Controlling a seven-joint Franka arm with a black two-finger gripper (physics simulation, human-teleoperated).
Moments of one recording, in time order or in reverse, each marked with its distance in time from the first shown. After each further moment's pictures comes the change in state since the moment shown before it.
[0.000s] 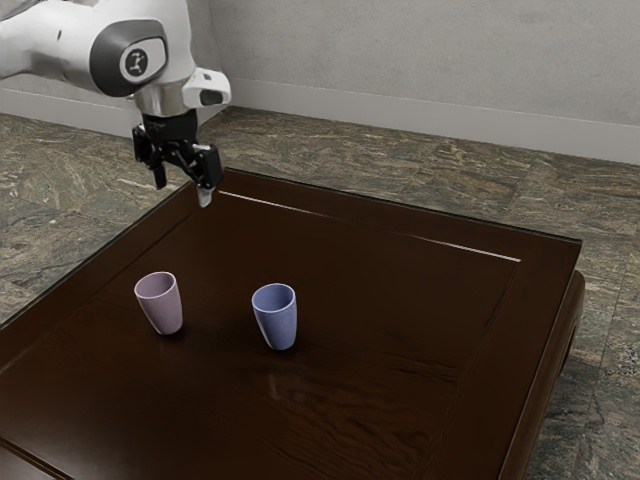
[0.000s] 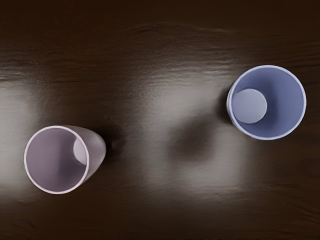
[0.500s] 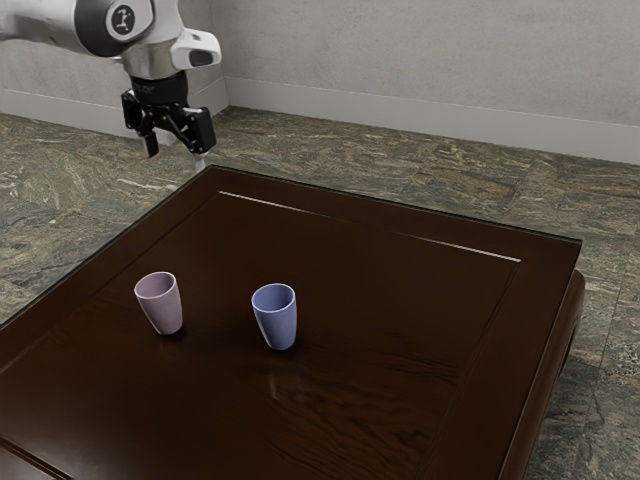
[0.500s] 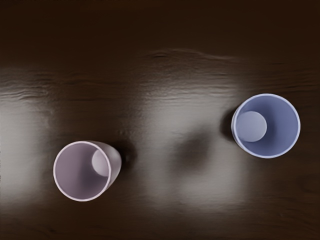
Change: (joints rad) arm 0.003 0.035 0.011 0.173 0.004 -0.098 0.016
